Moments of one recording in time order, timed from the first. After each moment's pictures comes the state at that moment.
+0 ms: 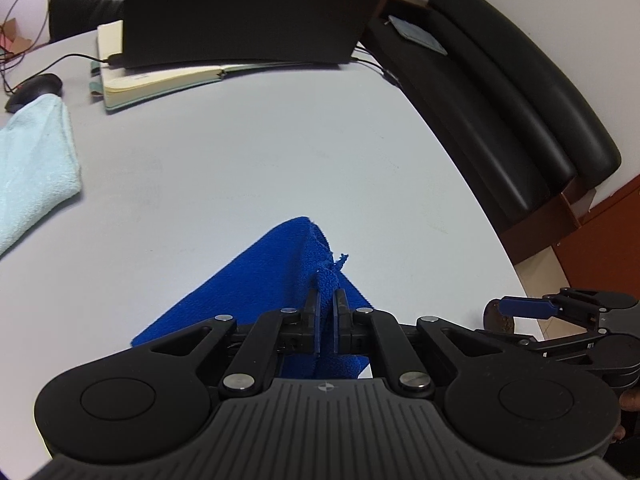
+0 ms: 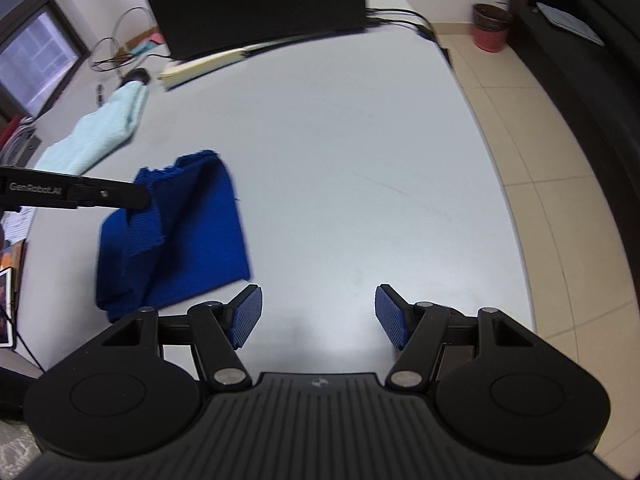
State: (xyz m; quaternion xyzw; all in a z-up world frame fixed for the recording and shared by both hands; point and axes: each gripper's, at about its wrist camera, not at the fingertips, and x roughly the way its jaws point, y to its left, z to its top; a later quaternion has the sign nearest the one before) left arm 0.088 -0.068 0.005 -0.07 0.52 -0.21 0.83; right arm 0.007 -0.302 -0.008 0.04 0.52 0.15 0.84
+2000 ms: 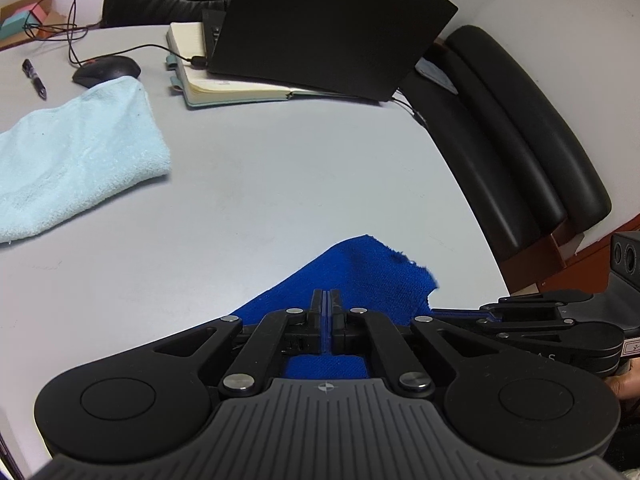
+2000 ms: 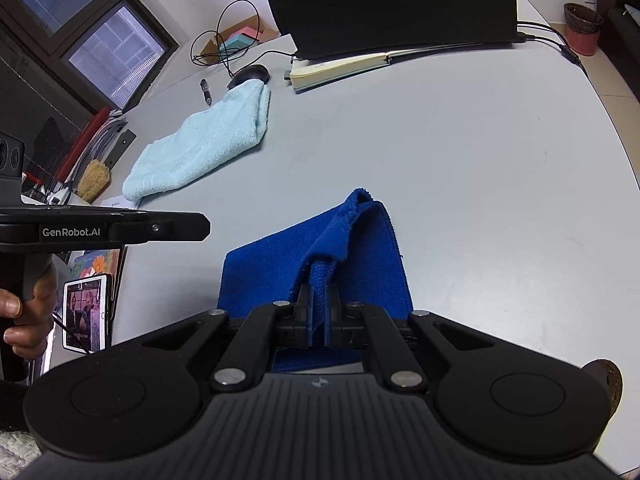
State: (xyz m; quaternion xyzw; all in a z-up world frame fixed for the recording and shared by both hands) left arm 0.057 0.018 0.026 -0.13 0.50 -0.20 0.83; right arm 0.030 -0.223 0.015 0.09 0.52 0.26 0.81
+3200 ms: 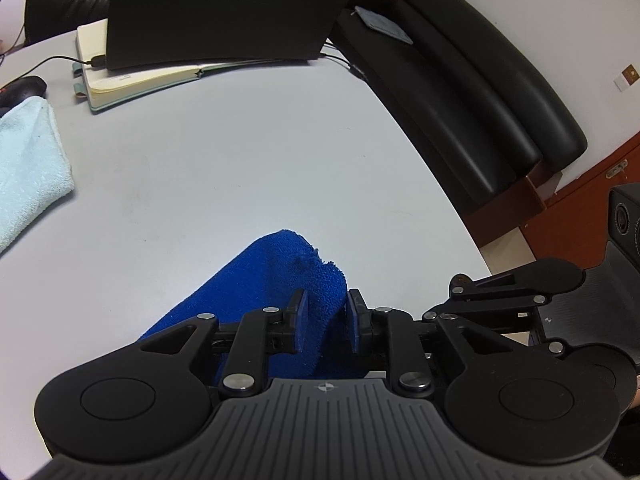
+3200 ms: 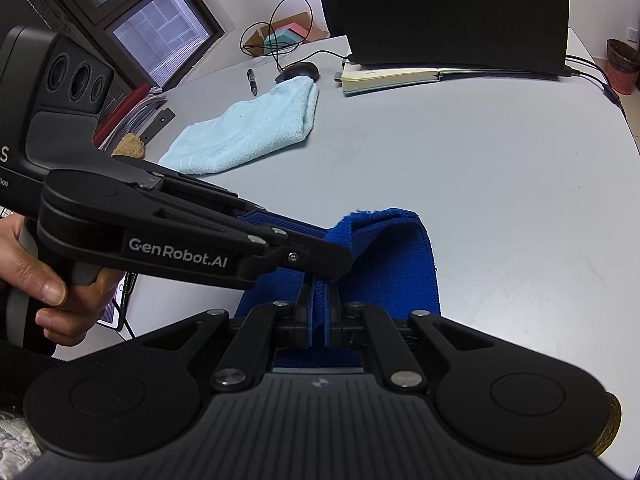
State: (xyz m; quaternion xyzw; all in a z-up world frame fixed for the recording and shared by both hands) left arm 0.074 -0.051 0.020 -0.07 0.52 -0.27 0.81; right arm 0.023 -0.212 0.027 0.05 0.50 0.31 0.81
